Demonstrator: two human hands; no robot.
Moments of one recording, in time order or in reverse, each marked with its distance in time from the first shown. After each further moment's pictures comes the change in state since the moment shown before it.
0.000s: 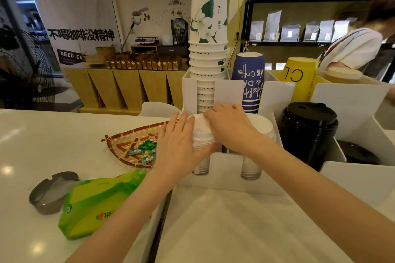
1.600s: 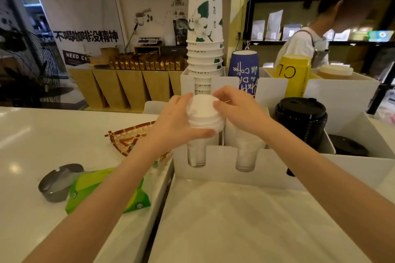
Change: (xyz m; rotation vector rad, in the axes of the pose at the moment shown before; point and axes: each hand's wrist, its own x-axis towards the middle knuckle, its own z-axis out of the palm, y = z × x) left_hand 0.013 0.022 -0.060 -0.304 -0.172 -0.032; right_hand -0.022 0.021 -0.035 0.875 0.094 0.188
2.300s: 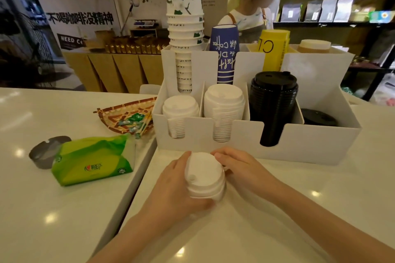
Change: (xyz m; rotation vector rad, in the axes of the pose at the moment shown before) left_hand -0.139 0.014 0.094 -0.123 -0.157 -0.174; right_hand -0.143 0.076 0.029 0.497 -0.230 0.338
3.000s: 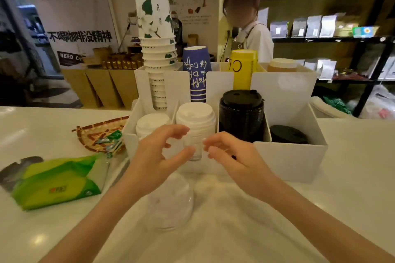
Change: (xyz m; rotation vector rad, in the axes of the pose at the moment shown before) left_hand 0.055 0.070 -0.027 -0.066 0.244 0.320; right_hand -0.012 -0.036 -0.067 -0.236 0.067 -0.448
